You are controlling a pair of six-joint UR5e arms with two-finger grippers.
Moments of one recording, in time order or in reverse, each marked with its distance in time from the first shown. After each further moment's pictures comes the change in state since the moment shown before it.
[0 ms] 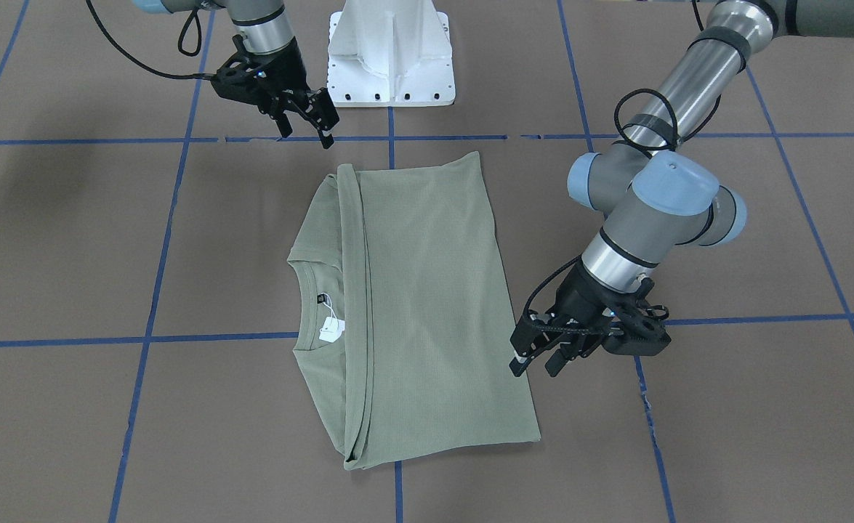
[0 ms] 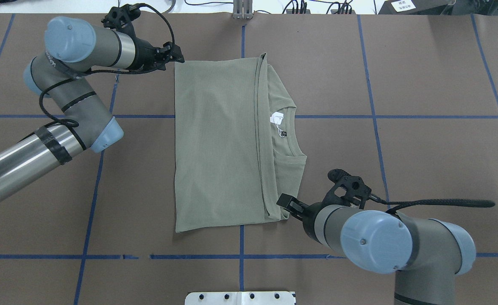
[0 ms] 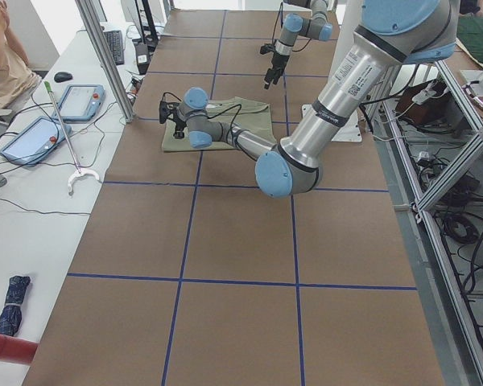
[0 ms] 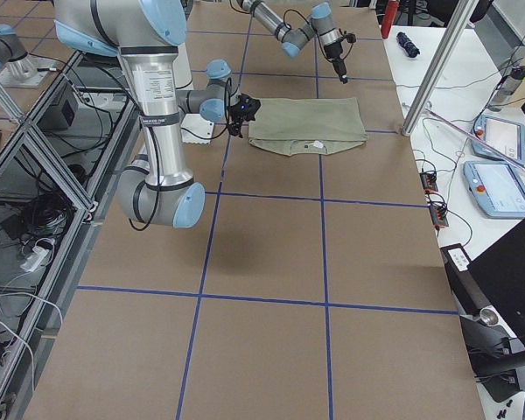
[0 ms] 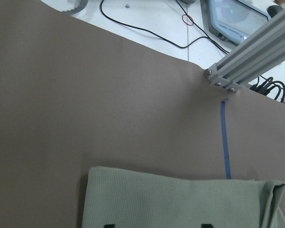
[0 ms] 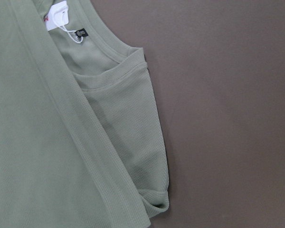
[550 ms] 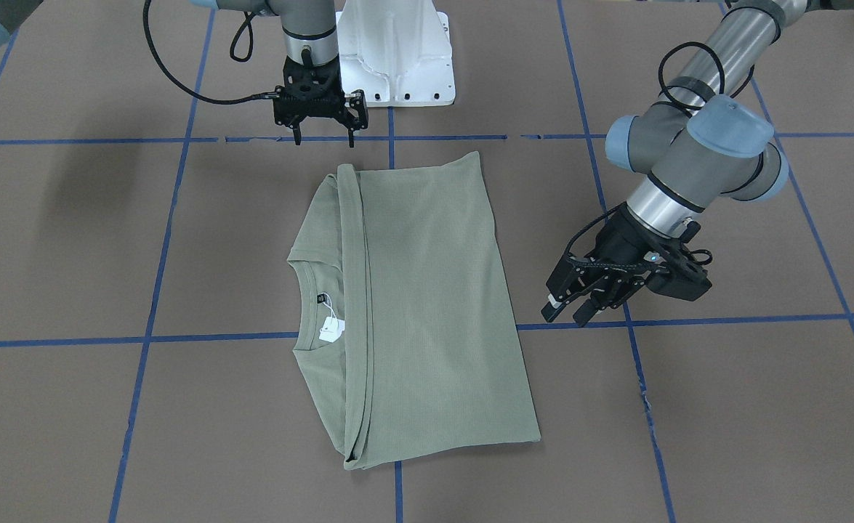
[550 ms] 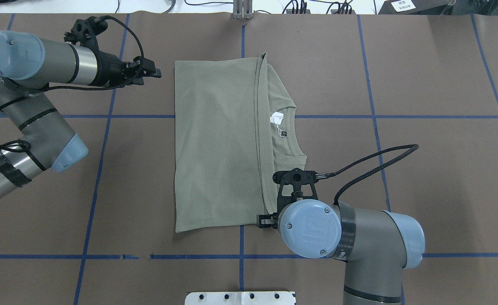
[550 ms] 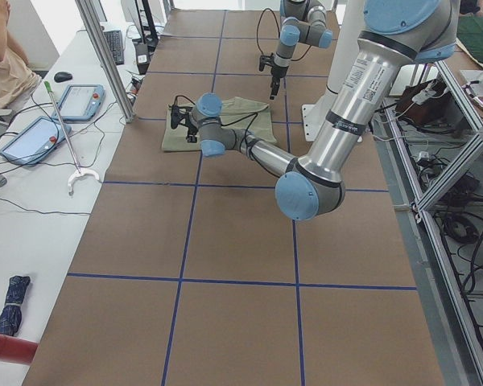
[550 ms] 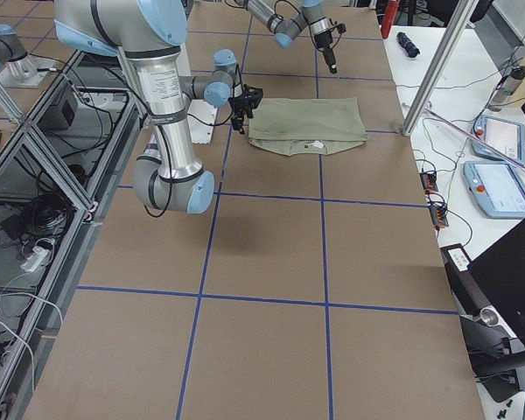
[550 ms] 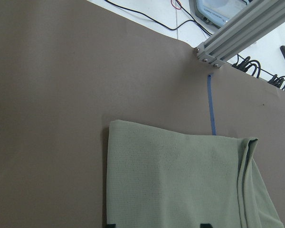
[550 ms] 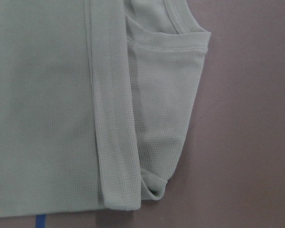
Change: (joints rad) left arm -0.010 0.165 -0.195 0.001 -0.052 -0.001; right arm 0.009 0.183 -0.110 -0.270 0.072 -0.562
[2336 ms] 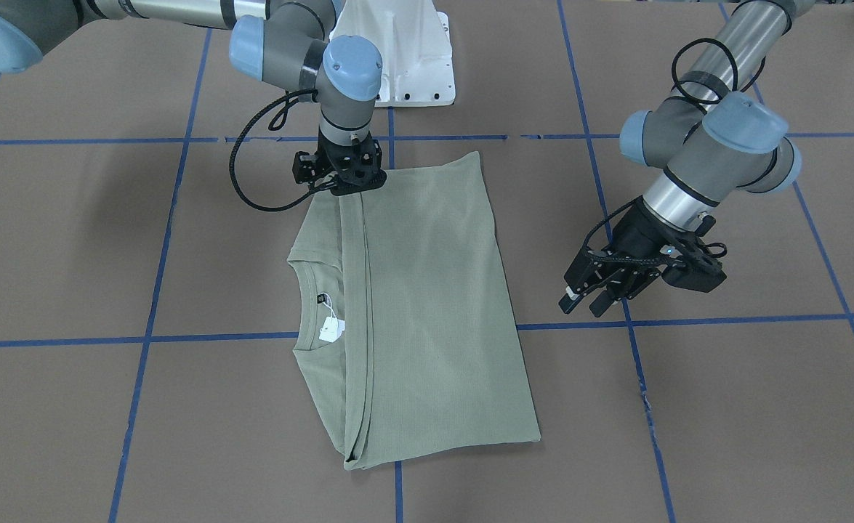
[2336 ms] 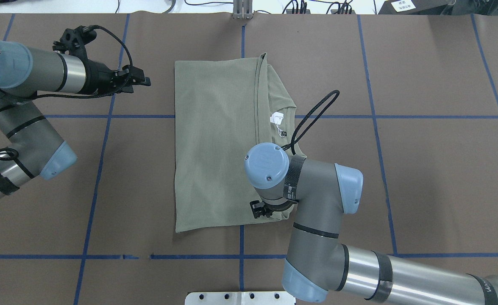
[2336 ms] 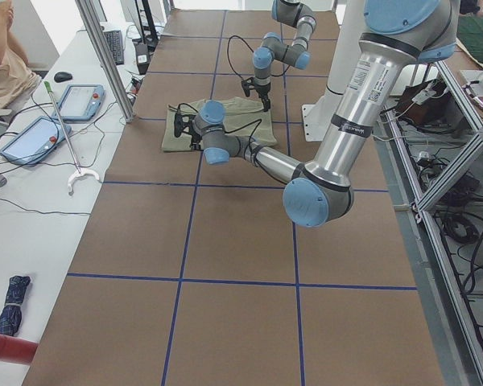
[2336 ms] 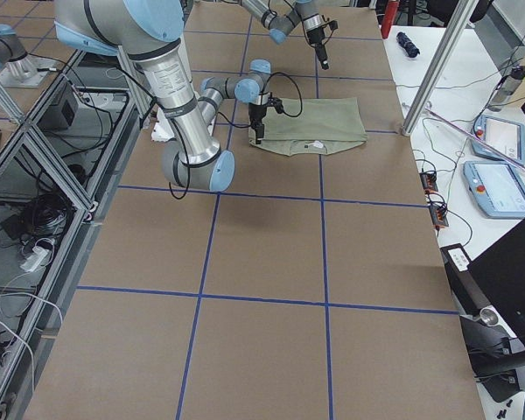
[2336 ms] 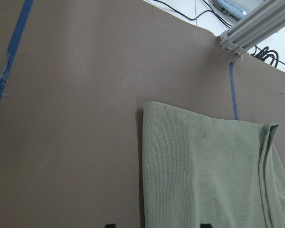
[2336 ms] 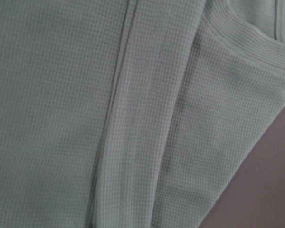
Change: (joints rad) left arm 0.000 0.053 -0.022 -0.003 -0.007 -0.001; right arm 0.140 0.168 -0.299 -0.106 0.276 -0.430
